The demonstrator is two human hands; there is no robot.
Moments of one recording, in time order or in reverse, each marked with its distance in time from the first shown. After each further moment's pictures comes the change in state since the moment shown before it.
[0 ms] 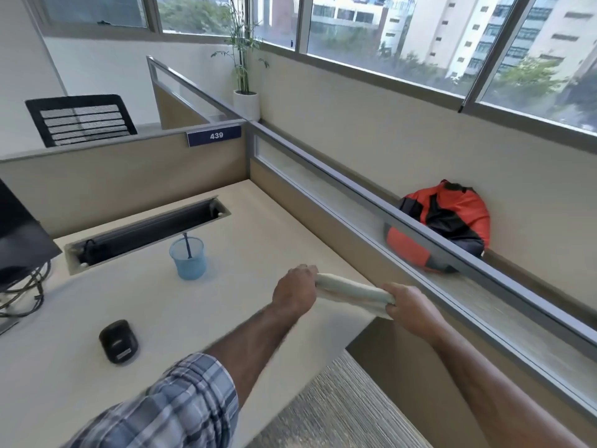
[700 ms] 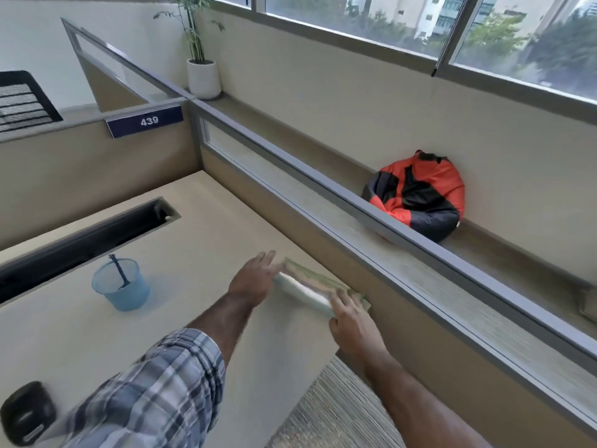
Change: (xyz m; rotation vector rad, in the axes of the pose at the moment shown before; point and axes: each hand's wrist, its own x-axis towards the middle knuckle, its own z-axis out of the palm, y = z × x) left_hand 0.130 -0.068 0.061 0.250 -0.190 0.241; right_hand 0.073 0.020 0.107 -0.116 0.002 0.000
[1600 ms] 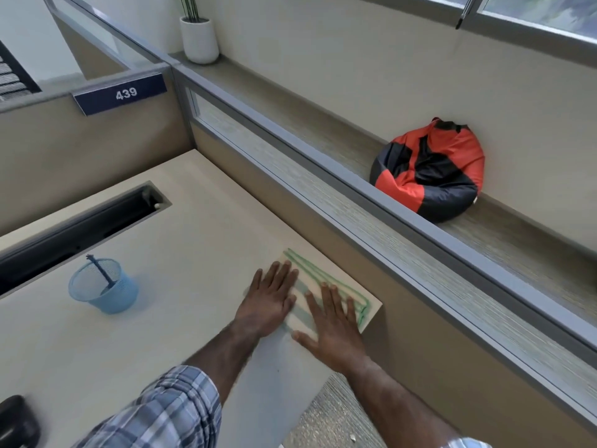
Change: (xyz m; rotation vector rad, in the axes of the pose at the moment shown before) left_hand 0.003 0.009 0.075 0.033 -0.122 0.031; right_hand 0.037 -0.003 0.074 -0.016 -0.190 -0.050
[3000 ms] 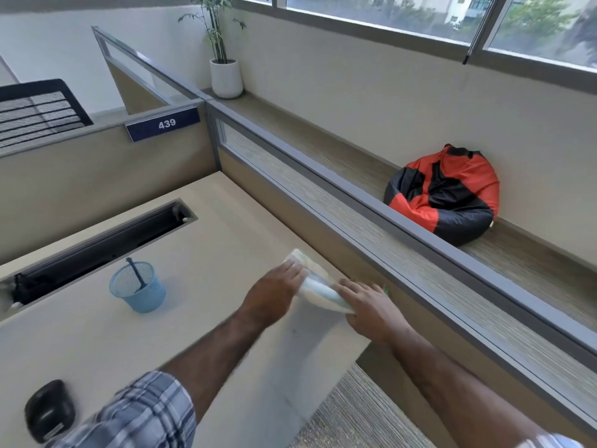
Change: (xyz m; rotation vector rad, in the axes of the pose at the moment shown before) left_hand -0.031 0.009 -0.087 0.073 0.296 0.234; right_hand -0.003 0.034 -0.102 -0.081 0.121 -0.289
